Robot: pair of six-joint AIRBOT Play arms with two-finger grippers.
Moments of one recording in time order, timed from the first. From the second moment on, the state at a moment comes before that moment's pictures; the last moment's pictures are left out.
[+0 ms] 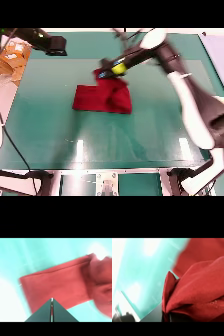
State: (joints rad) left arm -0.10 -1.59 2.06 1.24 -1.50 -1.43; right arm 0.49 -1.80 1.94 -0.85 1.23 1.64
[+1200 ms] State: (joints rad) left arm -0.03 -1.55 2.01 1.28 -1.53 -1.36; right arm 0.16 -1.87 1.55 -0.87 1.16 1.53
